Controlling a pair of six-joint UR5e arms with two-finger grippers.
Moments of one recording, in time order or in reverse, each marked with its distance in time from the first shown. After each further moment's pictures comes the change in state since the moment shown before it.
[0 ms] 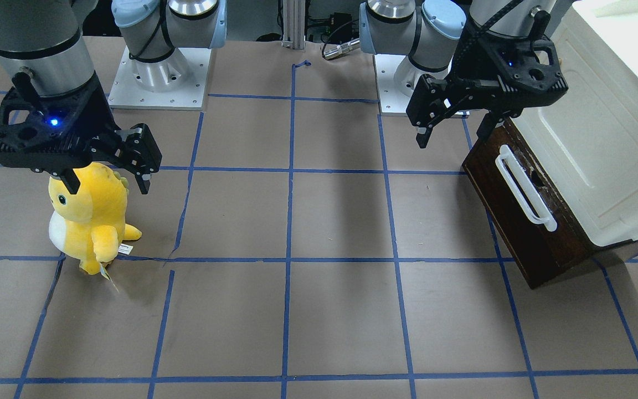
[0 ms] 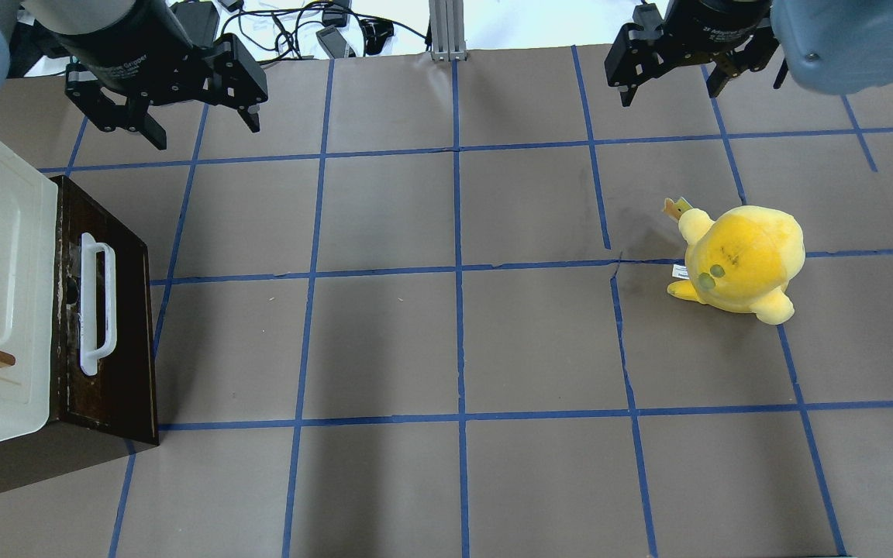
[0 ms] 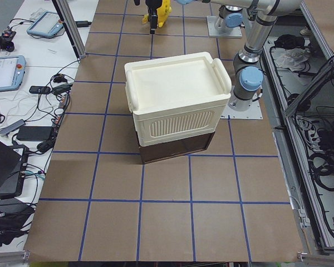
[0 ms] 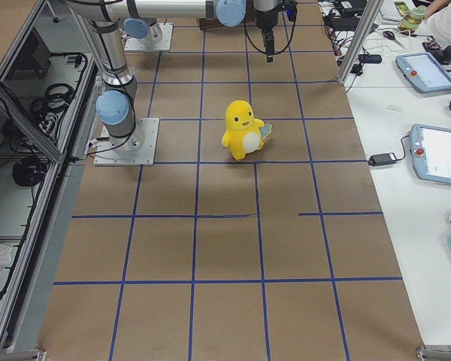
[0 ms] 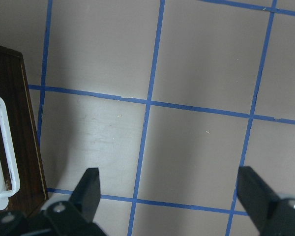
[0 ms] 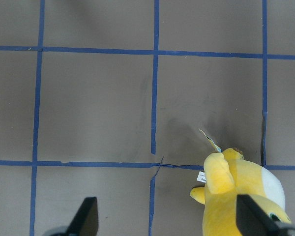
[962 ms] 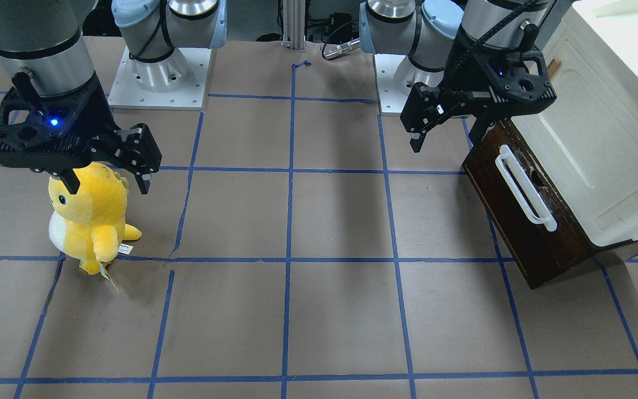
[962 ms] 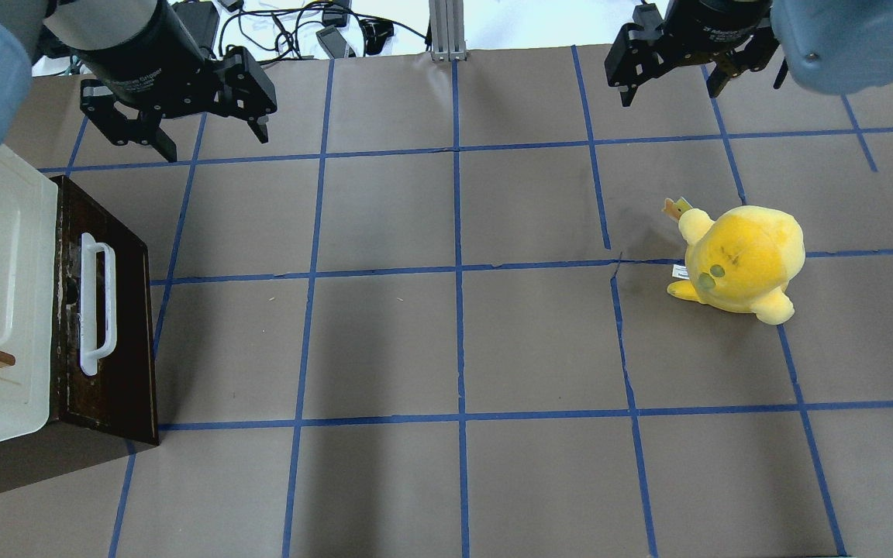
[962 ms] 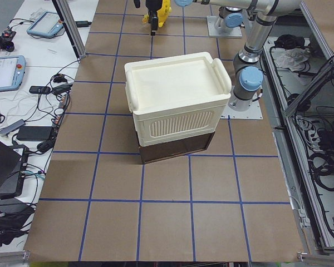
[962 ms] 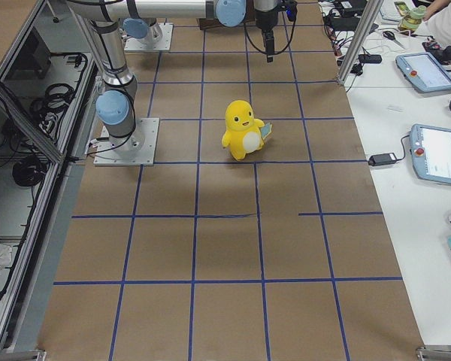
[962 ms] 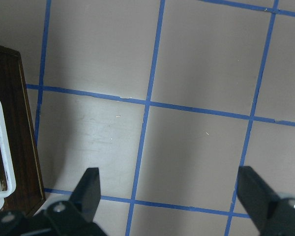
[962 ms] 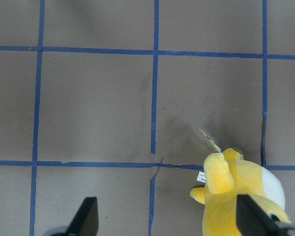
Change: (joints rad) left arm -0.009 -0.001 -0.045 0.015 -0.002 -0.057; right arm 0.000 0.000 0.000 0.000 0.000 0.000
